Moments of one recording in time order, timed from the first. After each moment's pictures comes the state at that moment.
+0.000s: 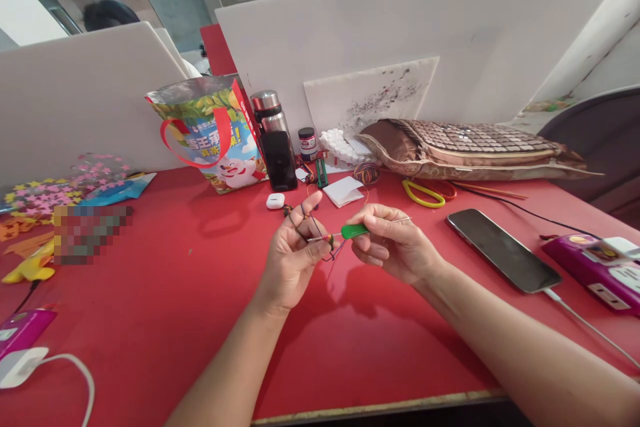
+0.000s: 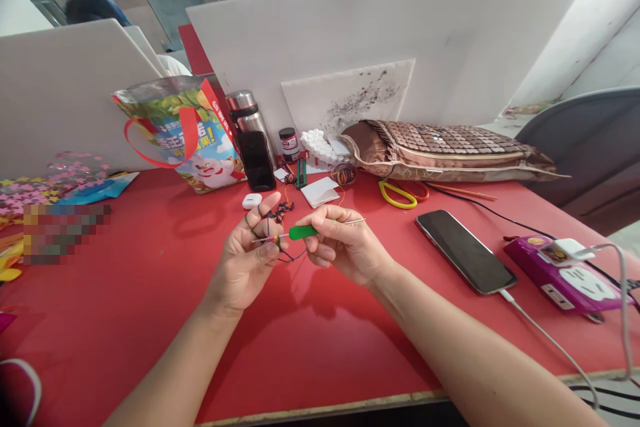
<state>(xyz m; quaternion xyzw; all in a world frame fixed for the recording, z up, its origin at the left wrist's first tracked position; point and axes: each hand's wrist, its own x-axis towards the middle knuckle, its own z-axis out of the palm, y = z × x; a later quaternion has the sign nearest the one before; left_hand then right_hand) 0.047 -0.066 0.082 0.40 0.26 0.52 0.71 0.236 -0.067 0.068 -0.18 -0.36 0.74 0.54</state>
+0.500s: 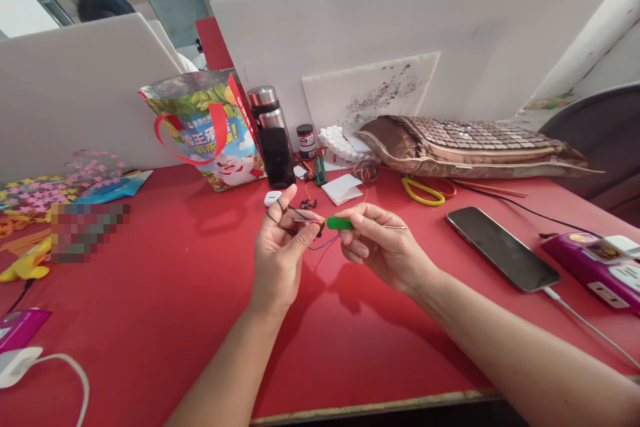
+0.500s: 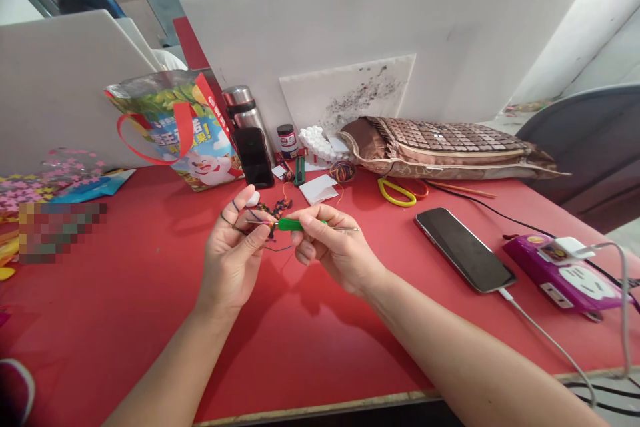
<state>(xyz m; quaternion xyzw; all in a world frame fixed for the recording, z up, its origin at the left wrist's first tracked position) 0.051 -0.067 0.082 0.41 0.33 0.62 0.57 0.219 -0.075 0.067 -0.22 -0.34 0.71 0.58</state>
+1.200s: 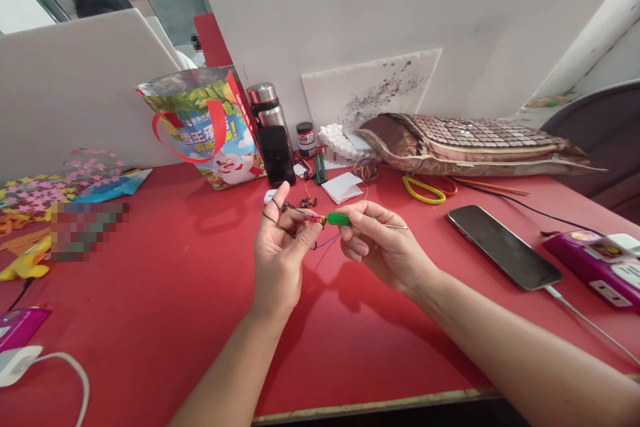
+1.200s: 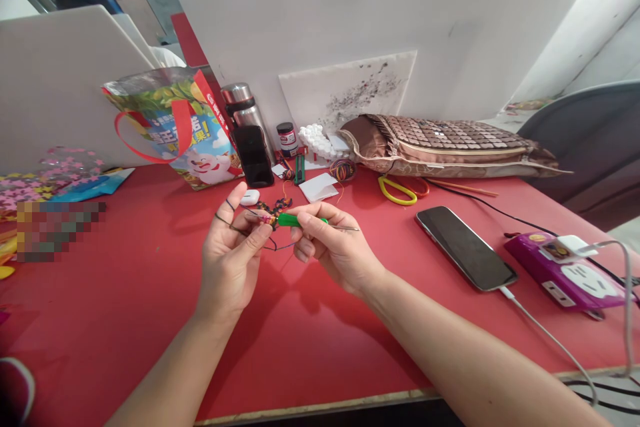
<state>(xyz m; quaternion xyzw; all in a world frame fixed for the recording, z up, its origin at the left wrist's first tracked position) 0.054 -0.072 0.082 0.43 0.37 0.63 0.54 0.217 -0.076 0.067 -0.23 -0.34 0.69 0.60</state>
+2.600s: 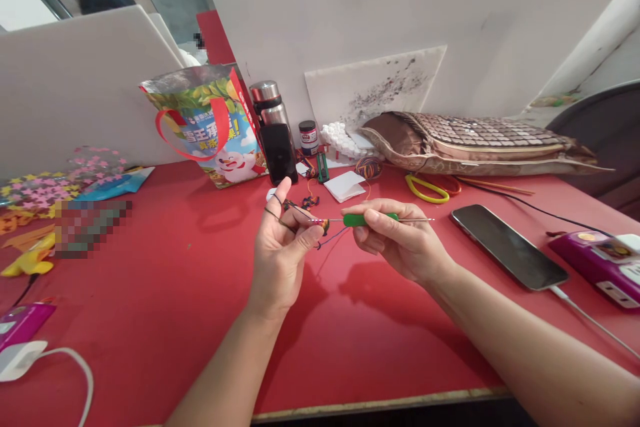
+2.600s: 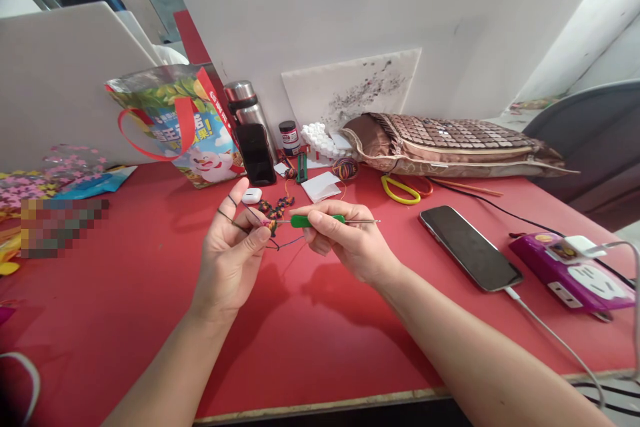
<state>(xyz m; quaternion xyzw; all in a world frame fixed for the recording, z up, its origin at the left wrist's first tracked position) 0.047 -0.070 0.089 0.41 0.32 0.61 0.60 0.234 -0.072 0.073 -0.23 -0.41 0.65 0.59</state>
